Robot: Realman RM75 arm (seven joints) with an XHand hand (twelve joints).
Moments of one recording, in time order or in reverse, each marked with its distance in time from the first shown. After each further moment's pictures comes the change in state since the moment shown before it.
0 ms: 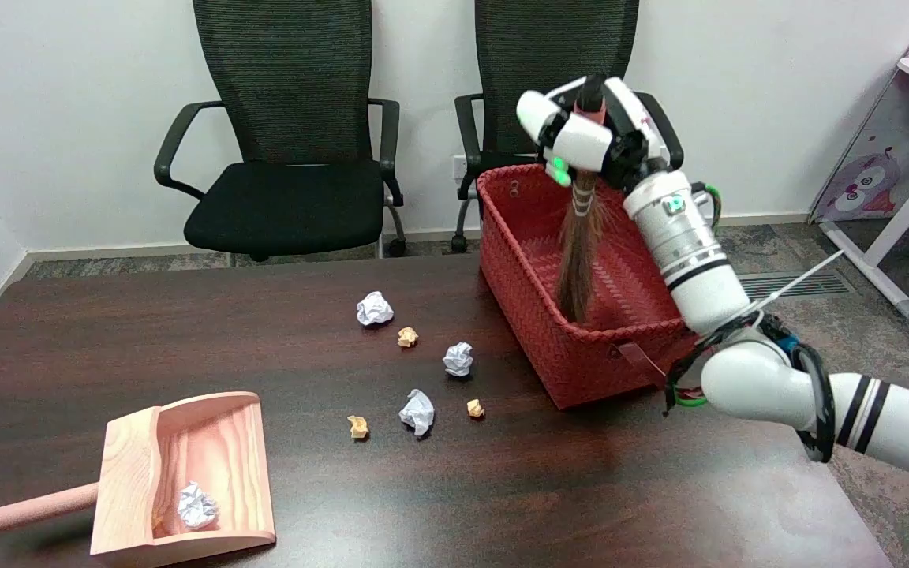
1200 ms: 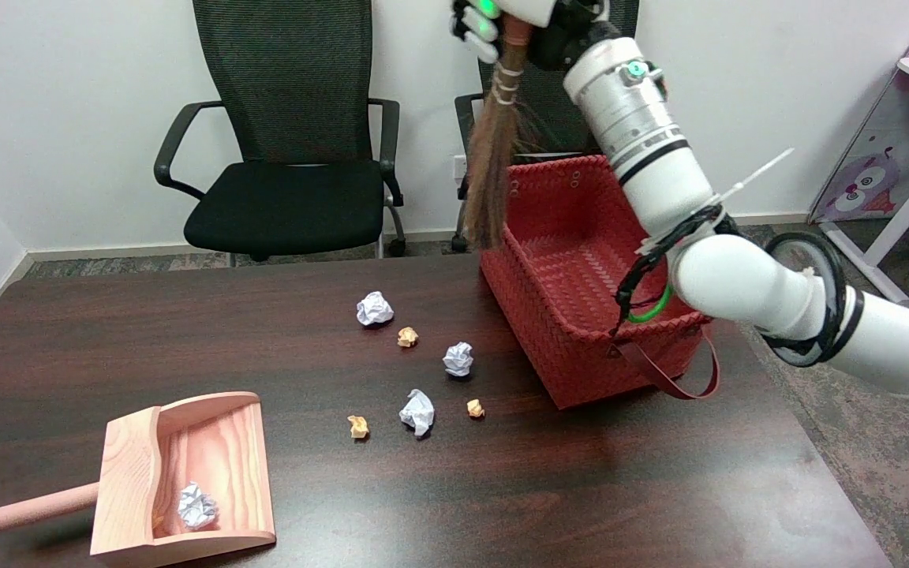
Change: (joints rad) arm 0.374 -0.049 -0.110 -0.192 0.360 -0.155 -0.162
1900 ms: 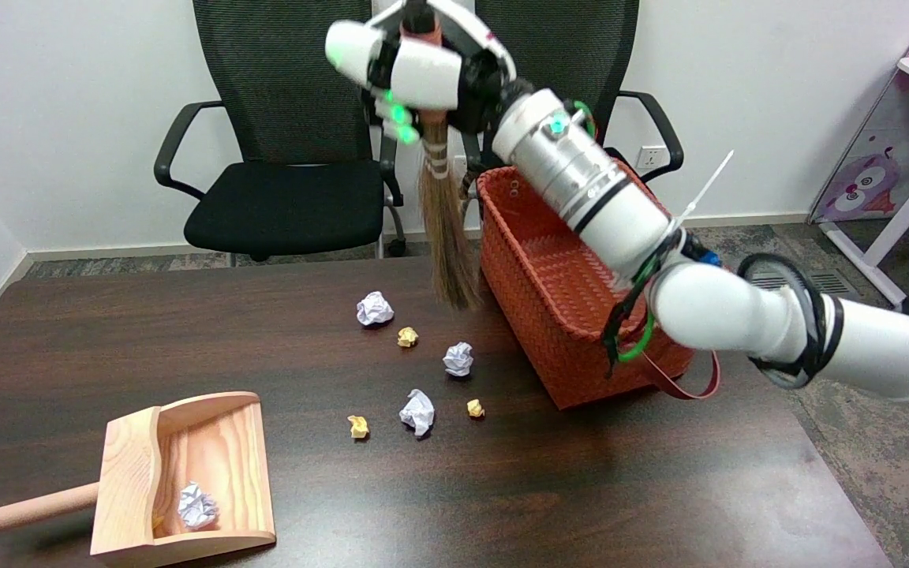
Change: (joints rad) arm 0.062 -0.019 -0.171 -0.038 -0.048 -0.130 -0.024
